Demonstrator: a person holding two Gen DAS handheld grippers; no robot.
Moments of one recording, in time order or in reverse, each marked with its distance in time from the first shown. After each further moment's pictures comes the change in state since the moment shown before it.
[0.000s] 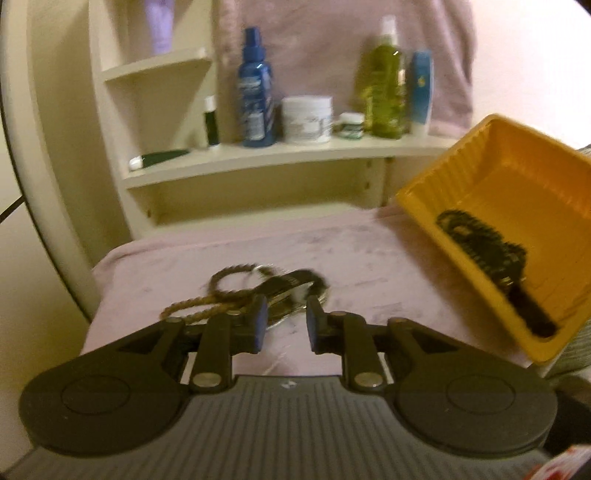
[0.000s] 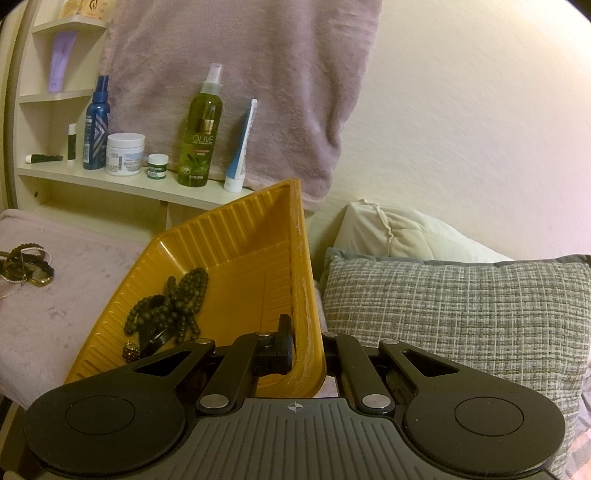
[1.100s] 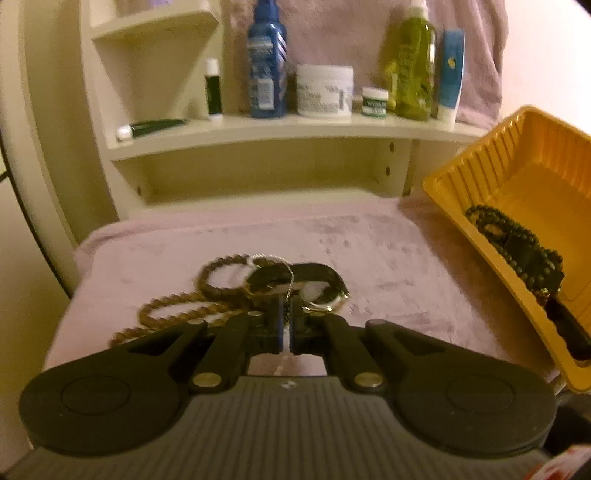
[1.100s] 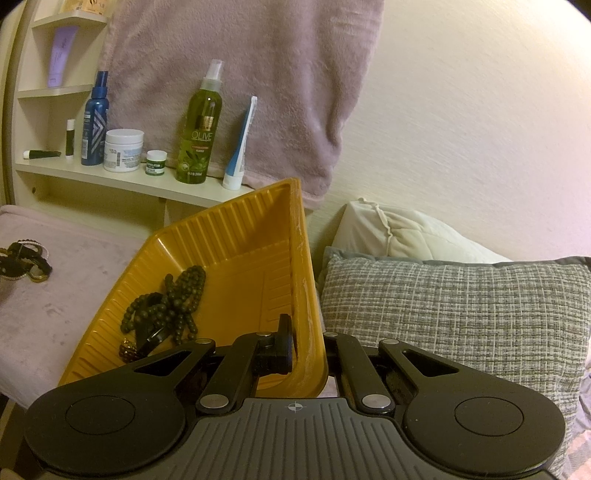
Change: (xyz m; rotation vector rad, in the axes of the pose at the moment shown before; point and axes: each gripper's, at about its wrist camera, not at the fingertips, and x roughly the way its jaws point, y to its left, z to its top) left arm 0.043 0.004 0.001 -0.047 0.033 0.008; right arm 0.003 -0.002 -0.002 -0.009 0.004 -0.003
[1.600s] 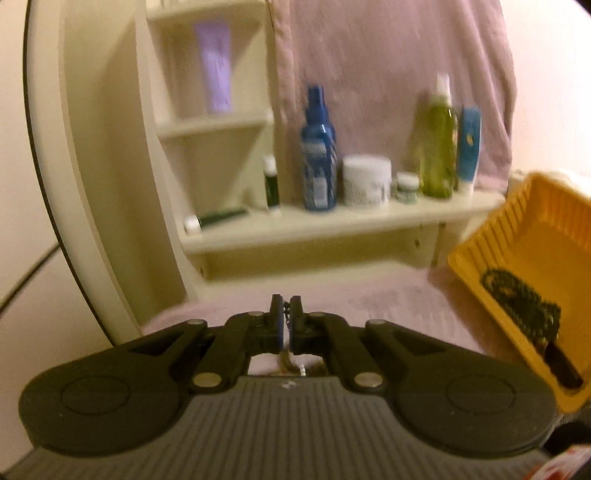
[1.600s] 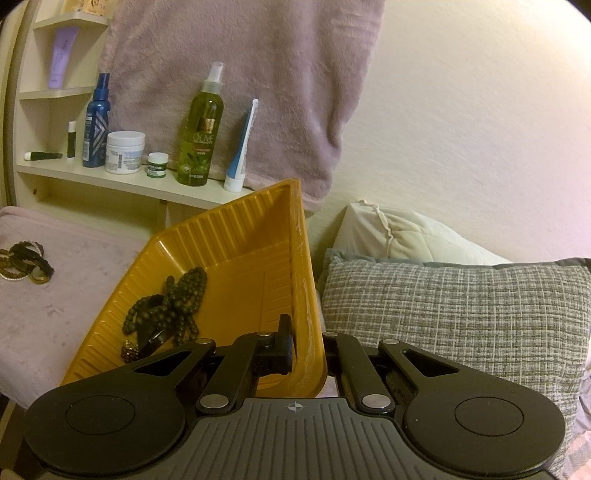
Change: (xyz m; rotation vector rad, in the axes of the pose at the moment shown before) left arm -0.058 0.045 0.051 0.041 -0.154 0.055; right arm -0.001 0.000 0.000 -0.002 -0.003 0.001
